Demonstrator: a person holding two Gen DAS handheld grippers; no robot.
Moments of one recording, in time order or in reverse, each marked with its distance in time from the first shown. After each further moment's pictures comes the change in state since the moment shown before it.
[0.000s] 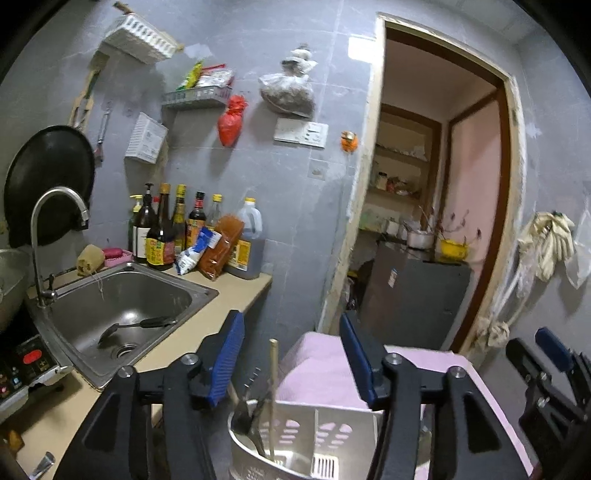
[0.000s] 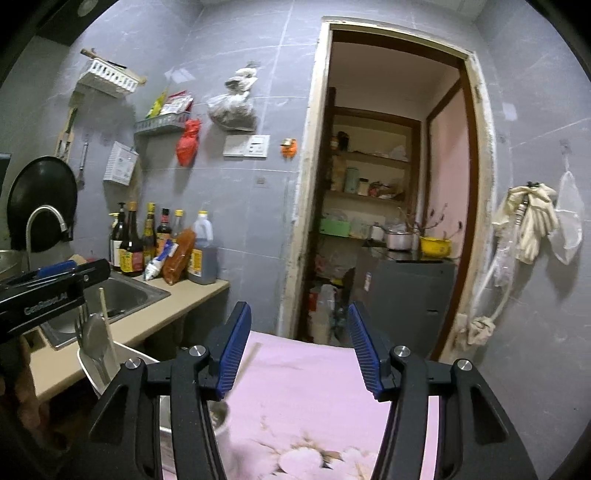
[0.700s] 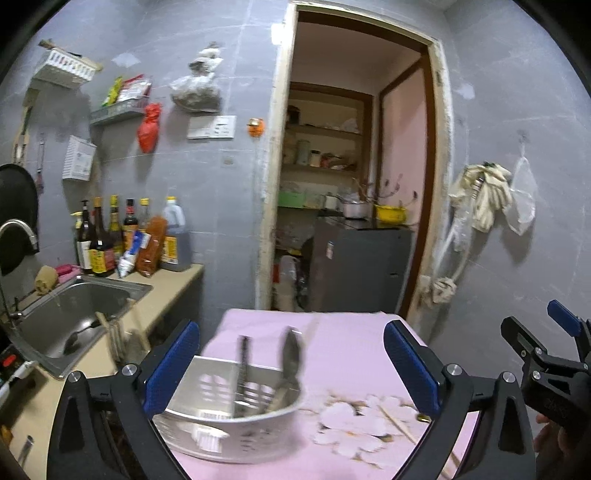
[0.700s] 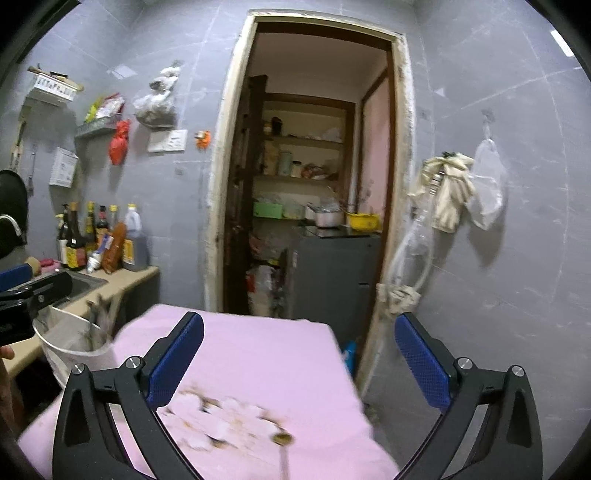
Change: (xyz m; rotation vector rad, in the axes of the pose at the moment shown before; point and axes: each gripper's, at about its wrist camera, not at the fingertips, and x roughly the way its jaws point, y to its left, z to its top) left arm -0.056 -0.122 -0.026 0.147 0.058 -0.184; right arm -0.064 -0.146 -0.025 0.073 0.071 -0.221
